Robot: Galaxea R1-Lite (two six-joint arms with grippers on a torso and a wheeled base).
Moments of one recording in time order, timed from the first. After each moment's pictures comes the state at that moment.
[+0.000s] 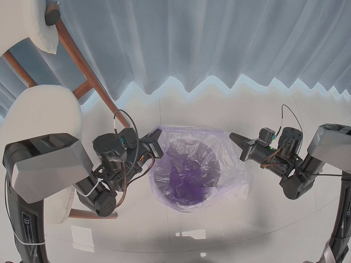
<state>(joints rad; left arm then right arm) -0.49 2.27 -0.84 -1.55 0.00 -0.34 0.29 2.22 -0.76 -1.43 0.39 0.22</state>
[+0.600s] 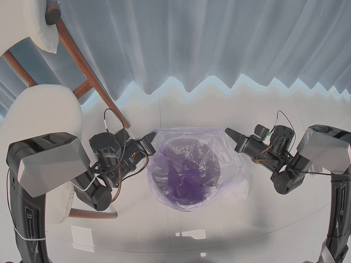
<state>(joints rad) -0.41 2.31 -0.88 -1.52 -0.12 -0.57 0.29 2.33 -0.93 -1.43 0.38 0.46</state>
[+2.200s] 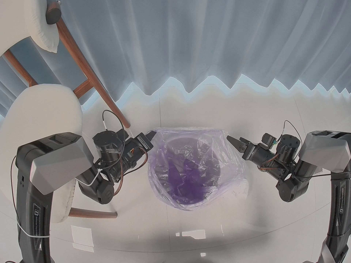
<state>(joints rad) -0.37 2.40 -1.01 -1.46 -0.19 -0.80 0.24 2.36 -0.80 -1.55 0.38 0.50</state>
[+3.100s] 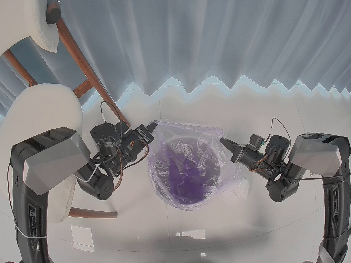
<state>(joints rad) -0.38 2.35 -1.03 -1.45 -0.20 -0.80 0.30 2.42 -0.91 -1.54 0.43 0.45</state>
